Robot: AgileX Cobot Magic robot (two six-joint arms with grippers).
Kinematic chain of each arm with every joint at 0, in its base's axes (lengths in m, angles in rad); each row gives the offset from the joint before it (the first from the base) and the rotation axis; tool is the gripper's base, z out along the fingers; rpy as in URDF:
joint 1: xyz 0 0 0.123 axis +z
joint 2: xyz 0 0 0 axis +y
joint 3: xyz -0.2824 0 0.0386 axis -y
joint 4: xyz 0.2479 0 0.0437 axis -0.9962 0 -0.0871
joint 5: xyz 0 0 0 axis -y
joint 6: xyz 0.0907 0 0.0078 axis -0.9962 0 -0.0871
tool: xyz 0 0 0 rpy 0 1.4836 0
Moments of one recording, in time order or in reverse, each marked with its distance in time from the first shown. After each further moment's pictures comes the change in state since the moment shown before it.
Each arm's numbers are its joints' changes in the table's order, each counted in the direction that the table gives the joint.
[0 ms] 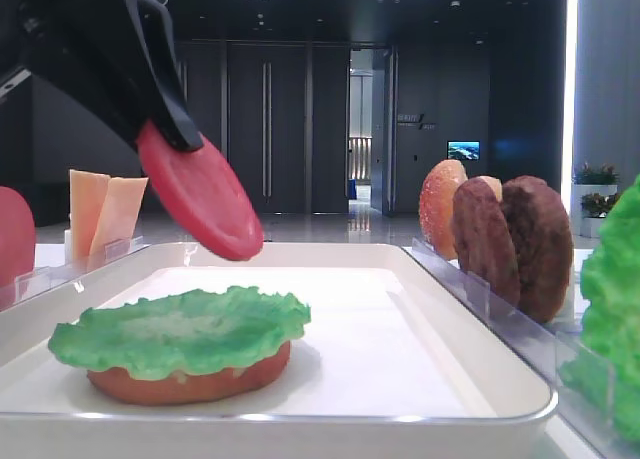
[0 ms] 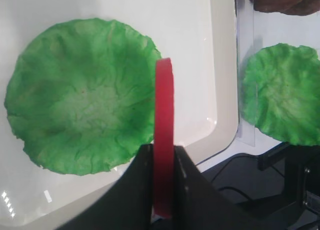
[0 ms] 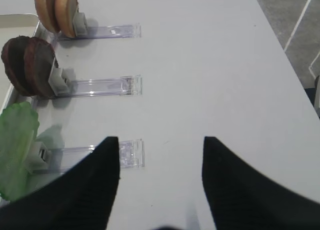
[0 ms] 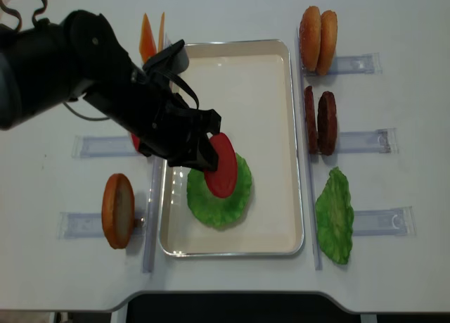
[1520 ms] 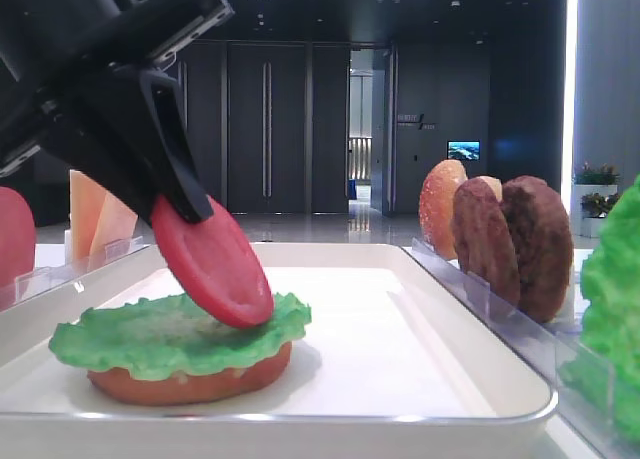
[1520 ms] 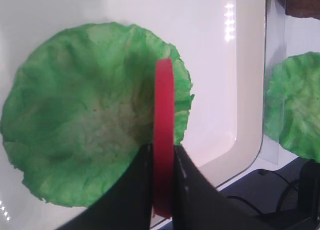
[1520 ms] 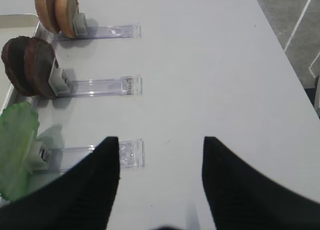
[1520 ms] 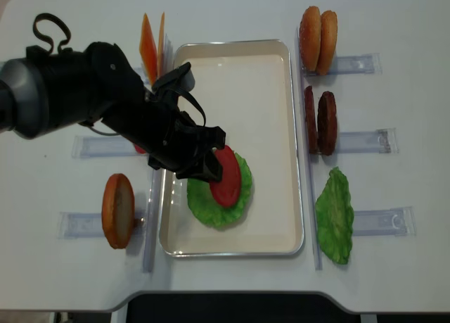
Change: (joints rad) left arm 0.000 0.083 -0.058 0.102 0.104 -0.122; right arm 0.000 0.000 0.000 0.000 0.000 0.000
